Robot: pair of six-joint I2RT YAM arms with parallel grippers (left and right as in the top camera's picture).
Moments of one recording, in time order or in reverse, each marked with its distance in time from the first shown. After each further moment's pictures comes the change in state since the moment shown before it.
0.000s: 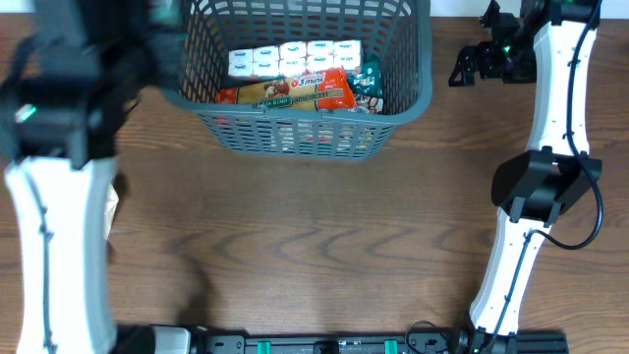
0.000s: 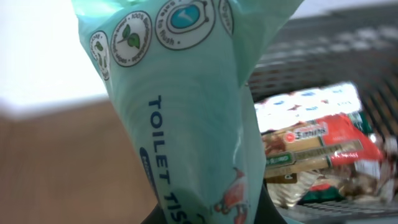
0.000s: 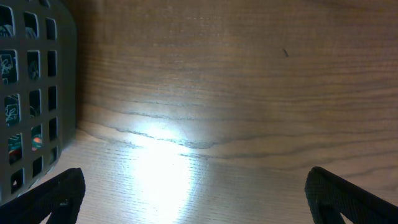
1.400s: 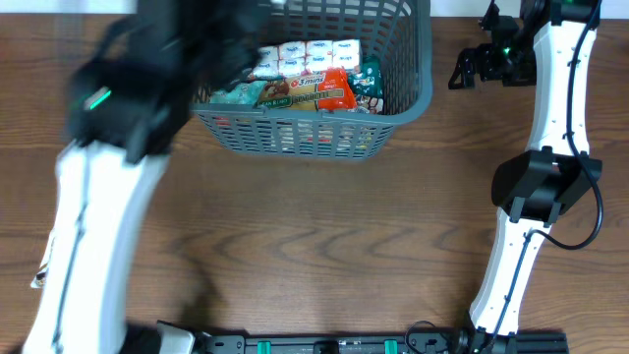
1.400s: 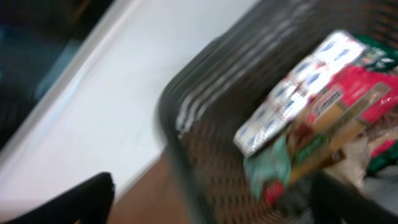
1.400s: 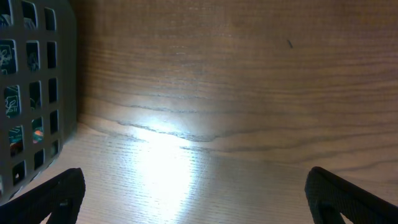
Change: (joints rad) left arm -0.172 -0.016 0.043 0.001 -0.183 0.415; right arm 0.000 0.000 0.000 -0.024 0.000 -0.001
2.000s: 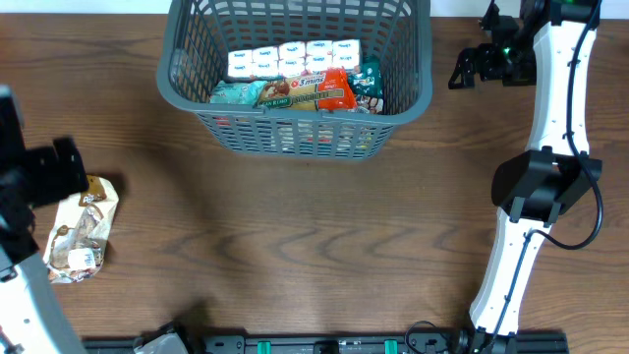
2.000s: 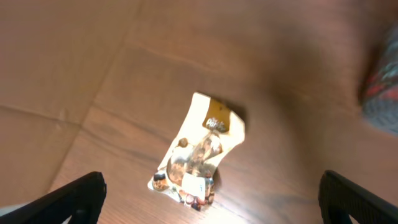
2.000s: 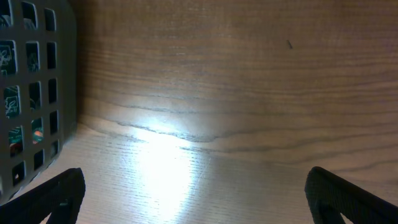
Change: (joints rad) left arm 0.780 -0.361 -0.495 -0.174 0.084 -0.377; right arm 0.000 0.000 0.000 0.002 0.000 0.000
